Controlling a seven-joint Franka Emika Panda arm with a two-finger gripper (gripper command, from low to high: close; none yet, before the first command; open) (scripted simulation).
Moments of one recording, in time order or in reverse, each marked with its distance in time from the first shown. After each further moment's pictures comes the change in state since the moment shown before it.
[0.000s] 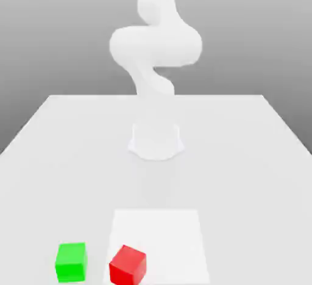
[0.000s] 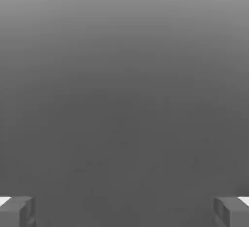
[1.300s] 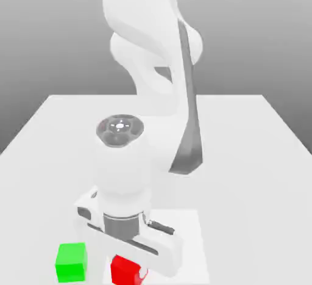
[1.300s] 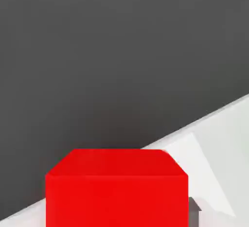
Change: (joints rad) arm -0.091 1.084 -0.004 -0.103 -0.002 0.458 0.325
